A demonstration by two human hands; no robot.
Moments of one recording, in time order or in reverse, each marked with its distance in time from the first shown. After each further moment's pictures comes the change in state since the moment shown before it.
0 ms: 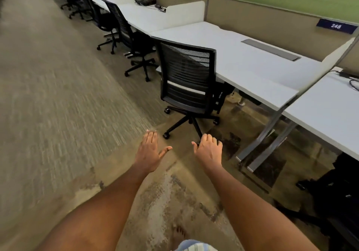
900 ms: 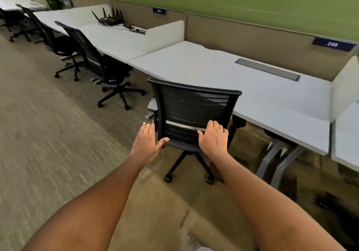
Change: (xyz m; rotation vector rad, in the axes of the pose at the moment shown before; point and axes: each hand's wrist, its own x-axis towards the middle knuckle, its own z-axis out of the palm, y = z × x) left_hand 0.425 -0.162 -0.079 -0.042 0.006 0.234; right_hand 0.376 -0.161 -0.011 -0.019 0.269 0.201
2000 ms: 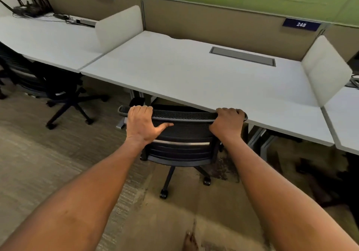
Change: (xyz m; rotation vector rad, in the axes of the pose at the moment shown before) left_hand 0.270 -0.048 -0.009 0.121 0.250 0.418; right_hand 0.178 -0.021 0.021 -0.241 -0.039 0.268
